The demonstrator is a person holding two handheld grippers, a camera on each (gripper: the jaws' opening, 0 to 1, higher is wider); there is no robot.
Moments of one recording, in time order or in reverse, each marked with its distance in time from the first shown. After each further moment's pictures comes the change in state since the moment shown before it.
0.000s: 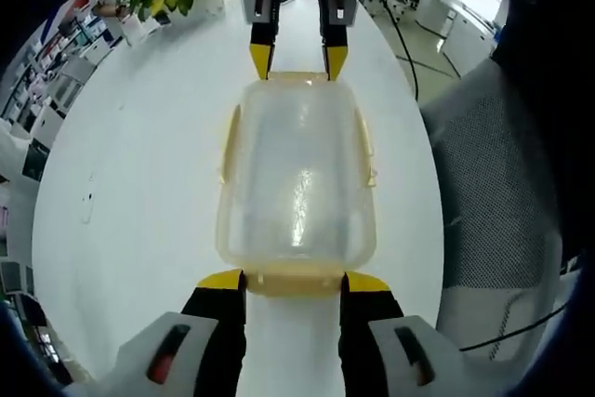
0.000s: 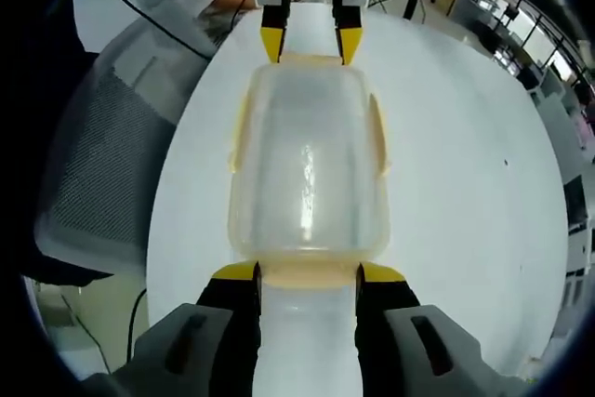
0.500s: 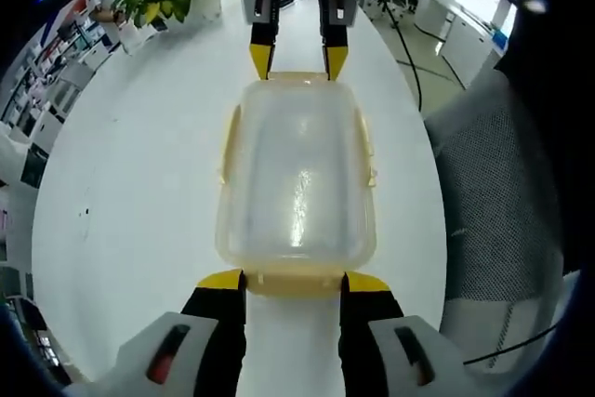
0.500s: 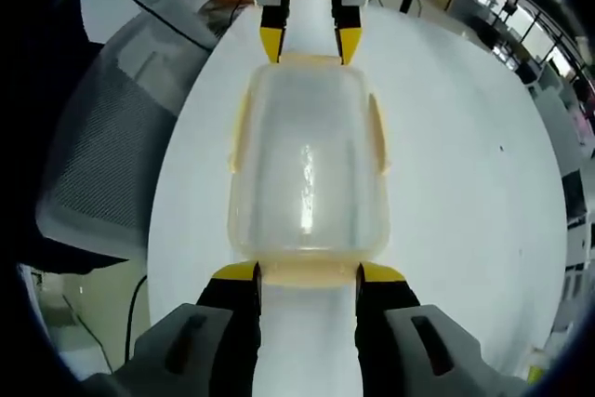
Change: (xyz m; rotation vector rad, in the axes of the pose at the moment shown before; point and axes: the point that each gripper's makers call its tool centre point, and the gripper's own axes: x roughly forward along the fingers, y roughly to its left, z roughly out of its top) left arm 0.011 0.001 0.022 0.006 -0.021 -0.005; right arm -0.011 0.001 -0.021 0.012 0.019 -0.006
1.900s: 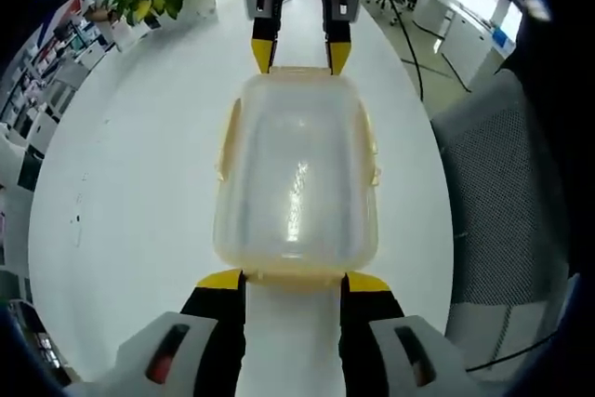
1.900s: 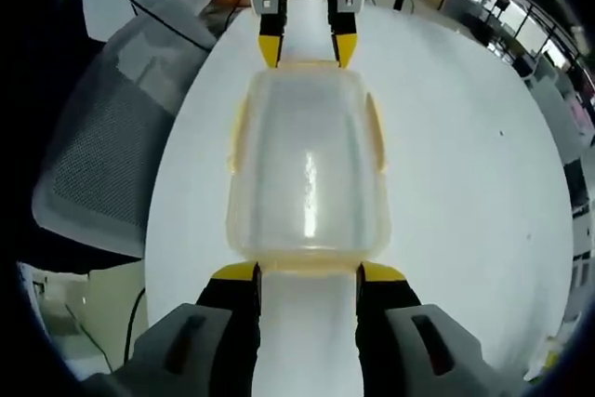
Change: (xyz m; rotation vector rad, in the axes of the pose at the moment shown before) left arm 0.019 -0.001 0.005 0.009 0.017 -0.009; right arm 0.009 0.003 -0.018 0.042 -0.047 0.010
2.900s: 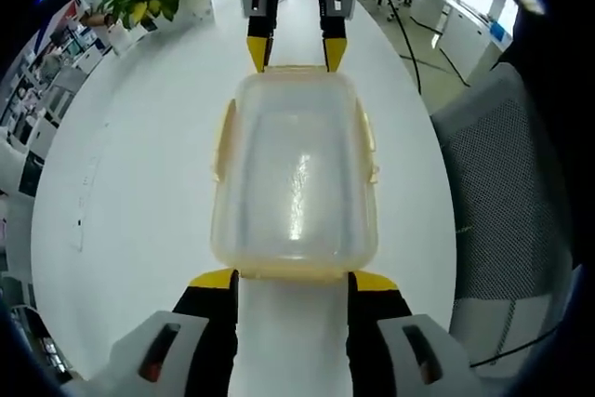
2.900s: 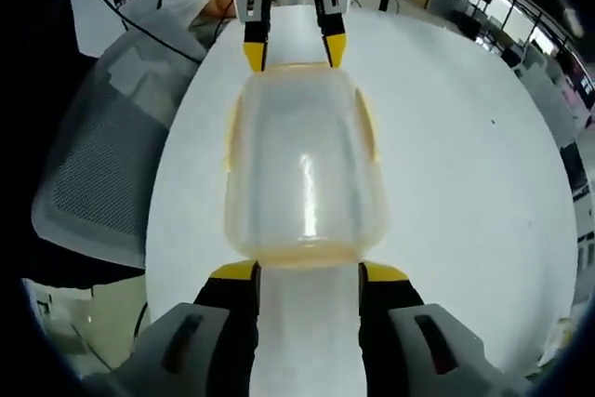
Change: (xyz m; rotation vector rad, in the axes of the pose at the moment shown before) left arm 0.002 0.001 -0.001 0.021 0.008 0.009; right arm -0.003 -0.004 -0.003 0.087 -0.048 -0.017
